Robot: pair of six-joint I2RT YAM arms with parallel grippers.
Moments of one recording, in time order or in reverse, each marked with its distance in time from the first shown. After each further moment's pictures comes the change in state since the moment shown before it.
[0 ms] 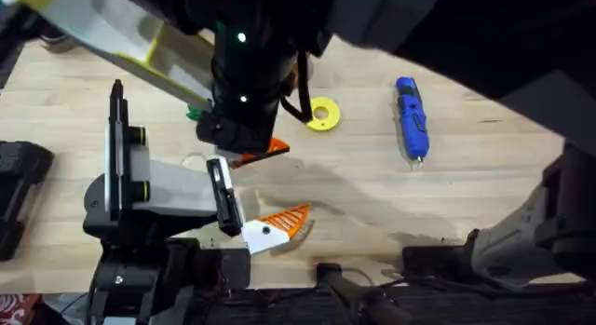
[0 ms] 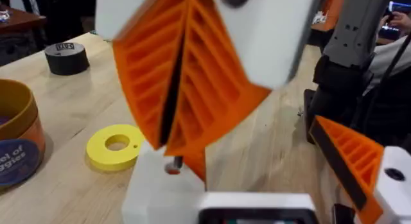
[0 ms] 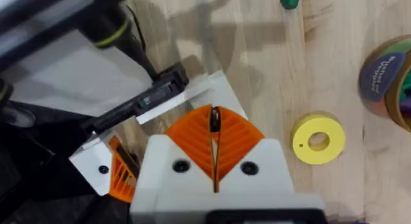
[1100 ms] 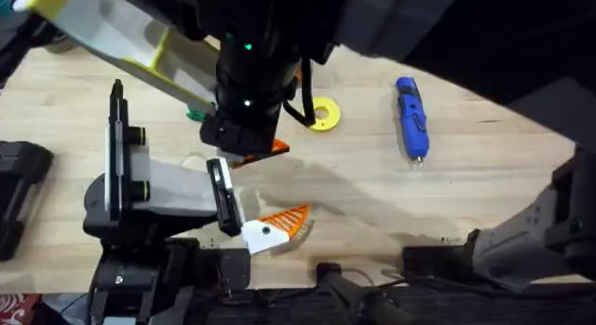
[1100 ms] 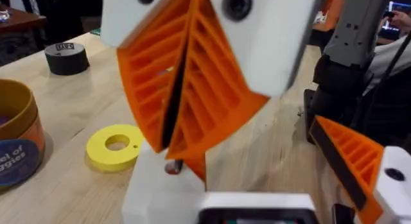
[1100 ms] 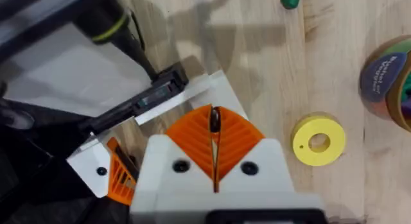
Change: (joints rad) left arm 0.000 0.000 0.000 0.000 0.000 0.000; right arm 0.000 -0.024 -0.051 0.036 0.001 0.000
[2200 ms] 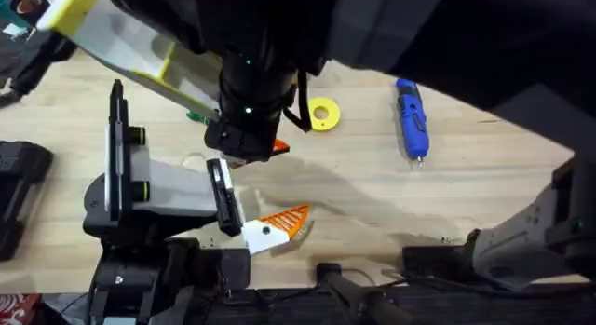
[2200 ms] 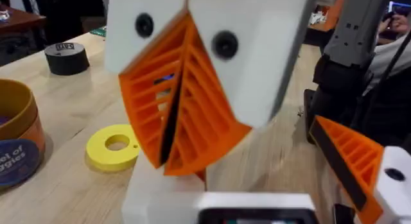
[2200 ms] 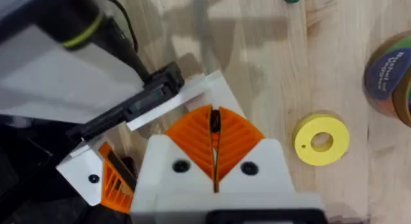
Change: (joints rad) left arm 0.000 0.000 0.000 0.000 0.000 0.000; right arm 0.000 0.000 -0.051 0.030 0.012 0.007
